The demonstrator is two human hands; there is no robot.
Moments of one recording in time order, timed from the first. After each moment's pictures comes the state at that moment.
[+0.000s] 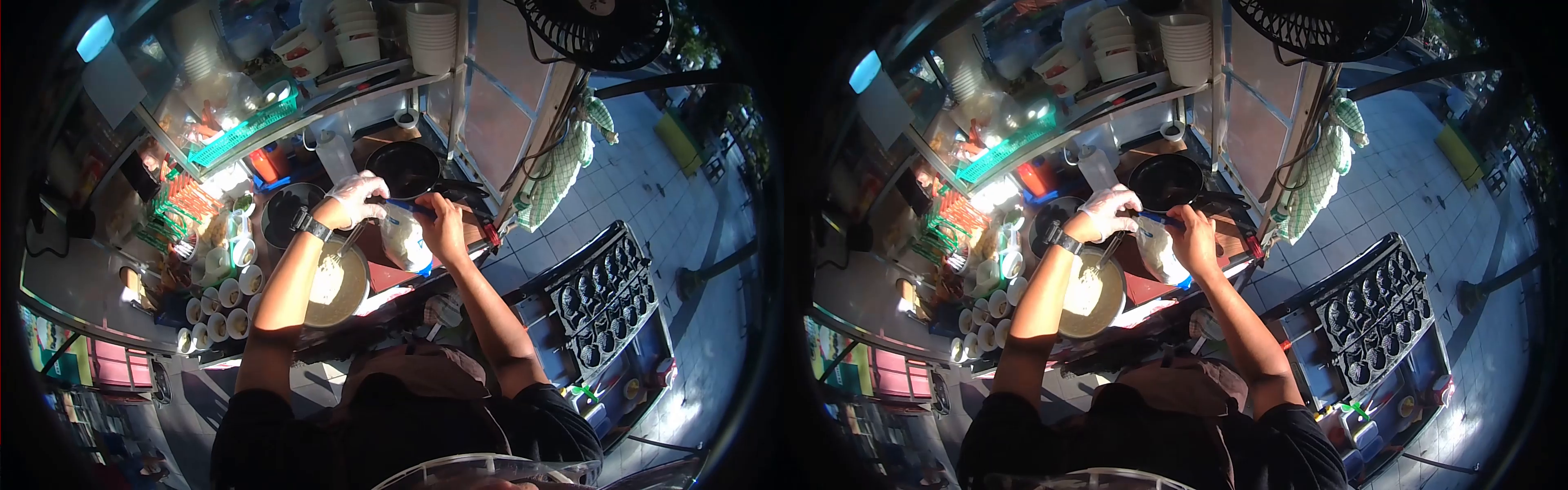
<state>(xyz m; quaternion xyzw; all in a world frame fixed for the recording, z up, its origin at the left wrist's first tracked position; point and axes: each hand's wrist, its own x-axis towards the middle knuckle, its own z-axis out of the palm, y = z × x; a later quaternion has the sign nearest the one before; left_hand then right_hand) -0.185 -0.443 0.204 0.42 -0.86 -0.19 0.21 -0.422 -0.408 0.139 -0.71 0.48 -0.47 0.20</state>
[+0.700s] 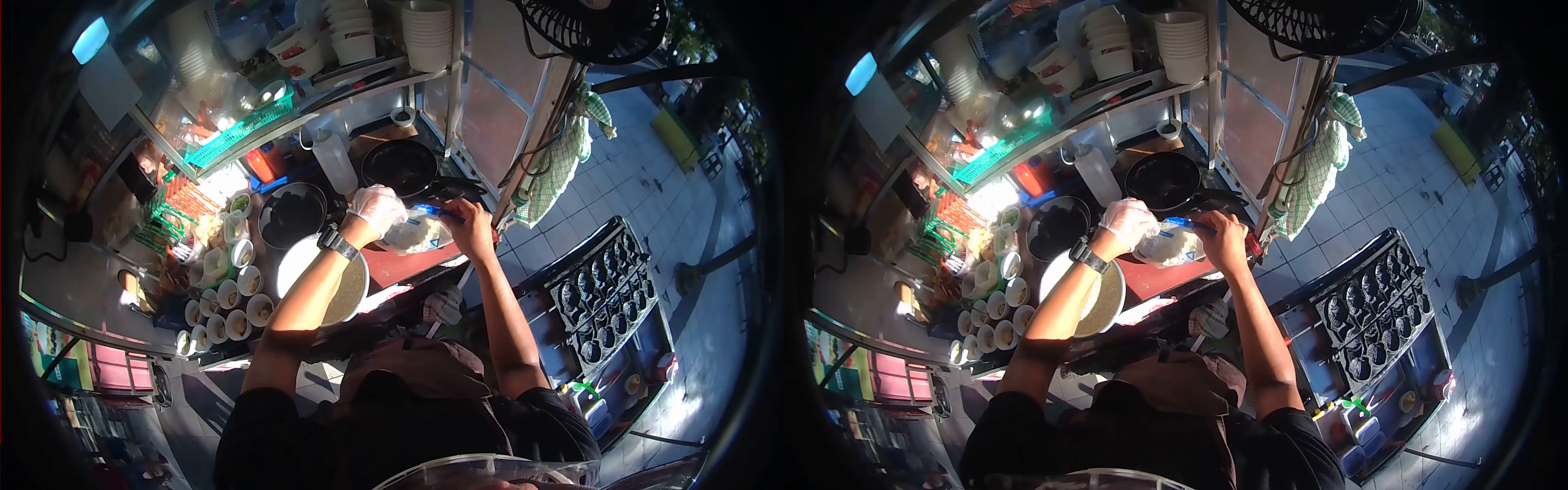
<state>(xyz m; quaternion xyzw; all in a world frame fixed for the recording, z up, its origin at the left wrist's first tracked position) -0.225 -0.435 0.167 0.36 -0.88 -0.08 0.31 -0.479 -0.413 0.125 -0.69 0.54 -0.42 0.21</state>
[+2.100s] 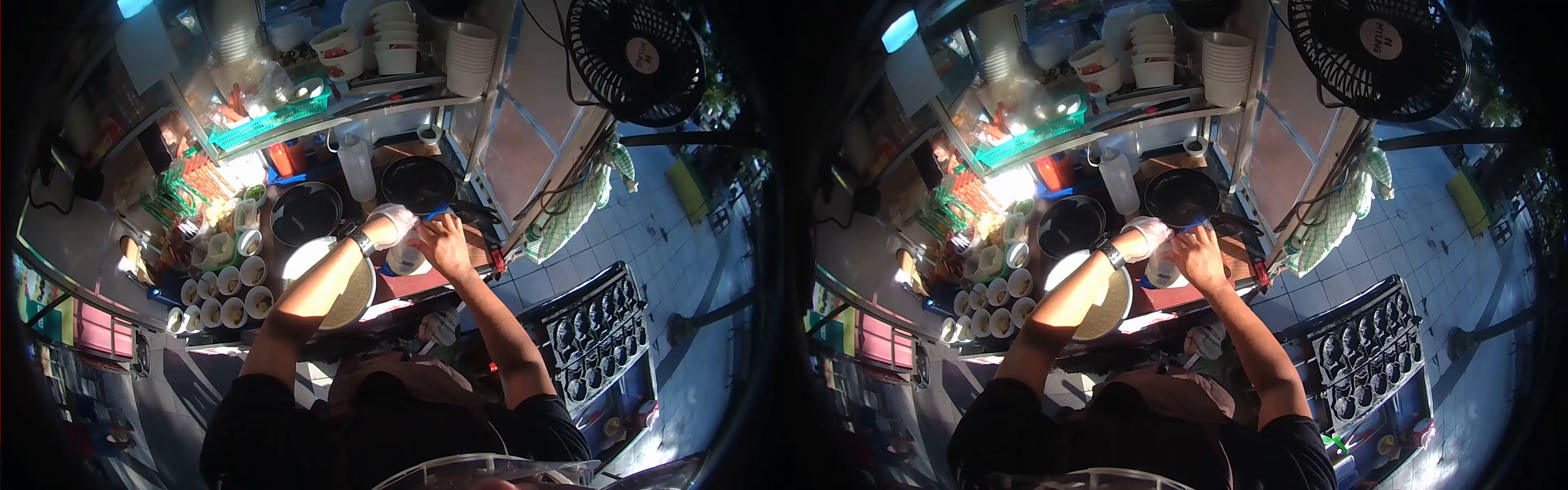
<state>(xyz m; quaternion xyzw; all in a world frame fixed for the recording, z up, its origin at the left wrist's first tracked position) -0.222 -0.467 0.122 0.52 -0.85 -0.11 0.05 -0.423 -0.435 0.109 -0.88 0.33 -0.32 -0.08</state>
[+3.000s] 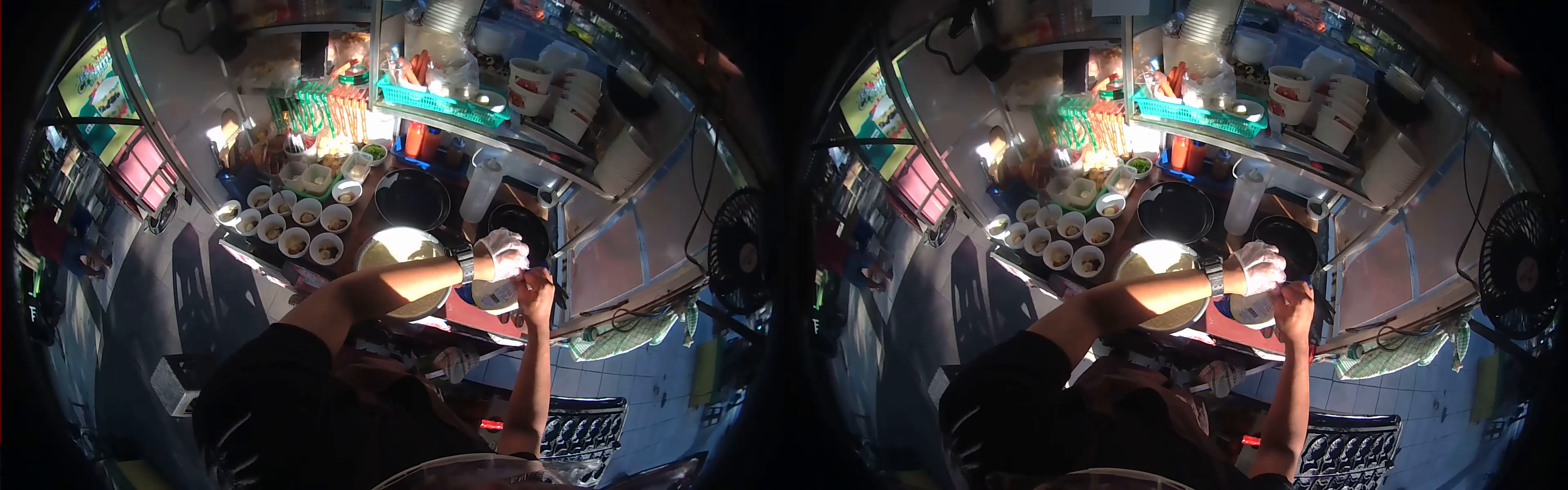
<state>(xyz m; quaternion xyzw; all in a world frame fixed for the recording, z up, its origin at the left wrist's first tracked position) -0.219 -0.441 0.144 0.41 -0.83 0.08 0.36 -0.421 -0.462 0.140 -0.88 0.26 -0.38 0.11</state>
